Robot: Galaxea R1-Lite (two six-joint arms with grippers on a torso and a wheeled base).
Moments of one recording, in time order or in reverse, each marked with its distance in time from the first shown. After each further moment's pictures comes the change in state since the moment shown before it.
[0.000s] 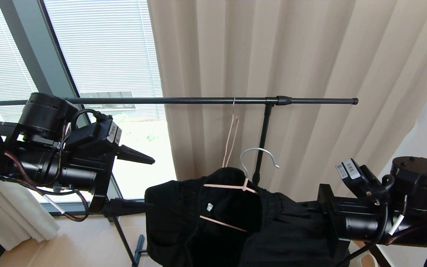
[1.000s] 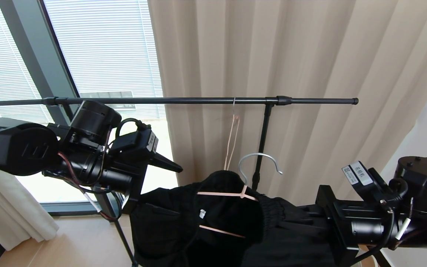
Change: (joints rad) left arm -0.140 0.129 -0.074 -0.006 -0.001 0.004; right arm 0.025 -0.016 0.009 -0.039 0.068 -0.014
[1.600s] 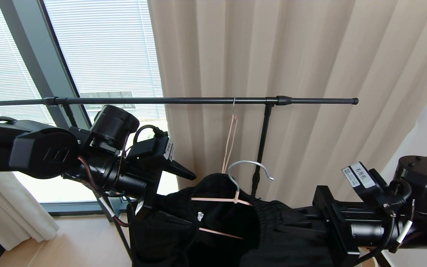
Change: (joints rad) left arm -0.077 0.039 -0.015 0.001 0.003 -0.005; right arm 0.039 -0.010 -0.010 -0.003 0.001 0.000
